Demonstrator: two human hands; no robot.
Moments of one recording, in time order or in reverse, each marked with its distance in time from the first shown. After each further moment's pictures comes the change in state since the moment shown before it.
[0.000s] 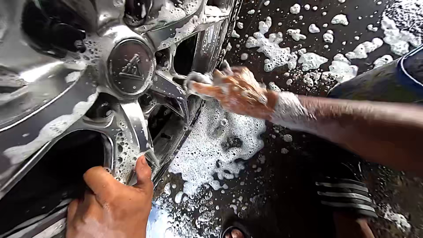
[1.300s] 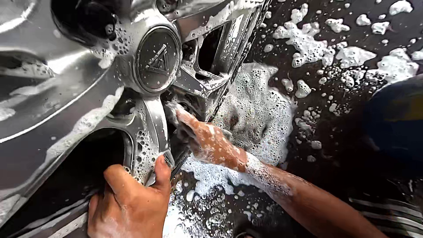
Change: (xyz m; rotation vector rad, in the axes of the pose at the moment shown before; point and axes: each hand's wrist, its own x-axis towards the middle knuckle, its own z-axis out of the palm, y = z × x) left_hand 0.001 0.001 0.002 0.004 0.033 0.004; right_hand 0.025 -0.085 0.113 0.733 0.335 -0.152
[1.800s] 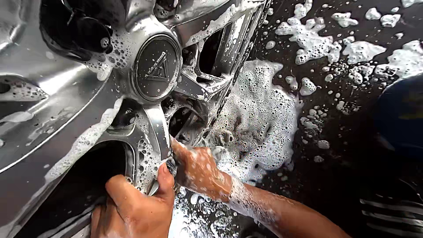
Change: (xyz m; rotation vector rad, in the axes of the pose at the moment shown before) left_hand 0.001 0.001 0.000 0.004 0.015 -0.016; right_hand -0.014 -0.047 0.039 -0.023 0.009 0.211
